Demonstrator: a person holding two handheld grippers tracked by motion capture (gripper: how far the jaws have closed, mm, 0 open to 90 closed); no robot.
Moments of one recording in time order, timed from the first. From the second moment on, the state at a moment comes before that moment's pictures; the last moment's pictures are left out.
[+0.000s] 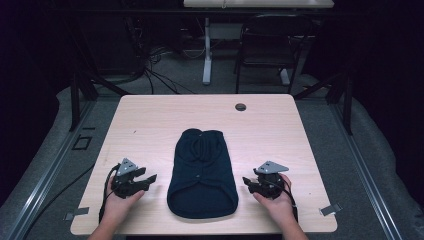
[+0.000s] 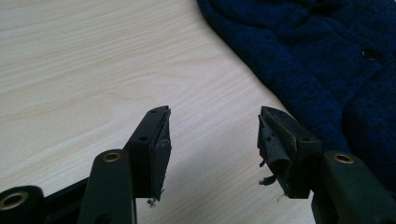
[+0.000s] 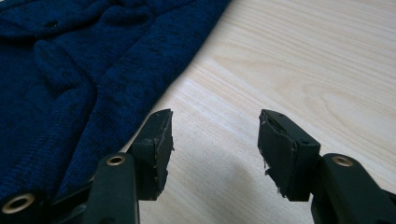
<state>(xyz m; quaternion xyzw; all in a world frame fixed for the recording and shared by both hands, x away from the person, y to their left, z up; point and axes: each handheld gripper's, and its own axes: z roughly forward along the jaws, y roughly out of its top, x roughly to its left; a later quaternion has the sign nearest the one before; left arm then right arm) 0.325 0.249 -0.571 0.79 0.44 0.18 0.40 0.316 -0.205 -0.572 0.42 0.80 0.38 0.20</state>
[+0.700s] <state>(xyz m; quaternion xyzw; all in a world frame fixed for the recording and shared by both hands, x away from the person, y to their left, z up) 0.357 0.218 -0.542 0.80 0.42 0.14 0.40 0.344 -0.168 -0.537 0.37 0.83 0.38 0.14</state>
